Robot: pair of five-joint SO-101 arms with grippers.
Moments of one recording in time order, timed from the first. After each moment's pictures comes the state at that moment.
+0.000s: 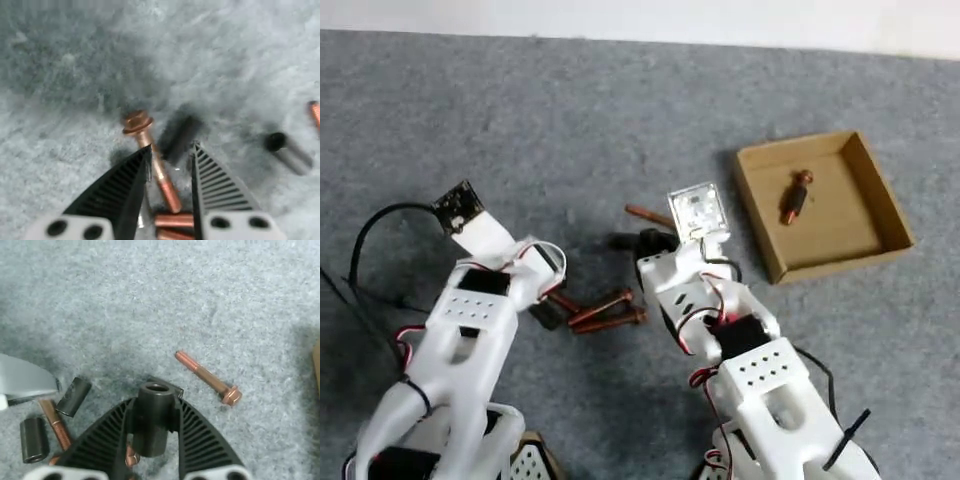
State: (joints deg) left arm 1.6 -30.3 61.8 40.3 50.8; right arm -27.8 -50.7 68.1 23.1 -1.5
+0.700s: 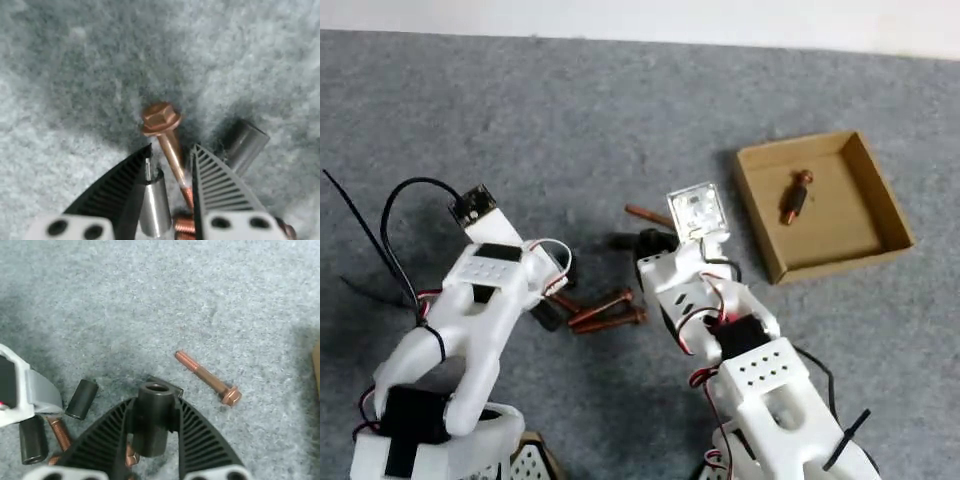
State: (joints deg) left arm 1.5 -13.6 53.1 45.1 50.8; right arm -27.8 -50.7 68.1 23.1 -1.2
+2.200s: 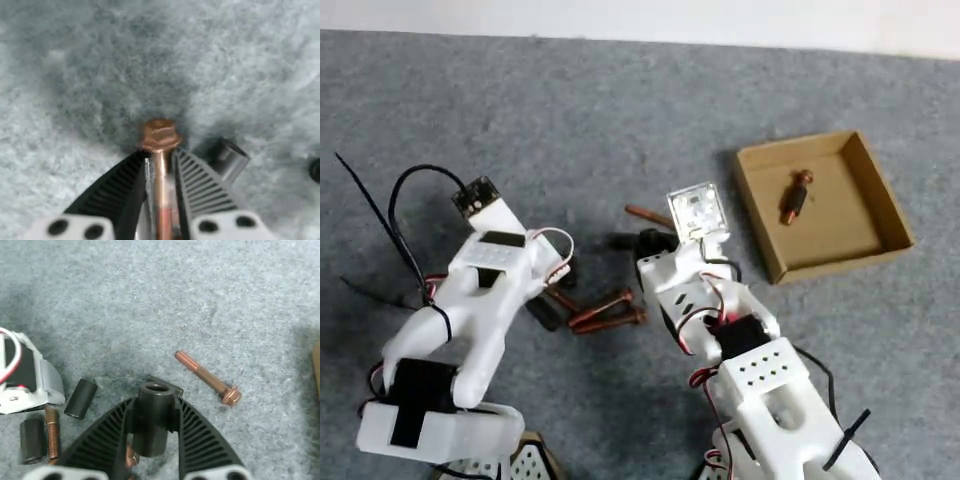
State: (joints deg) left arm 0.6 -5.1 47.2 43.0 50.8; right arm -27.8 -50.7 68.1 23.1 -1.2
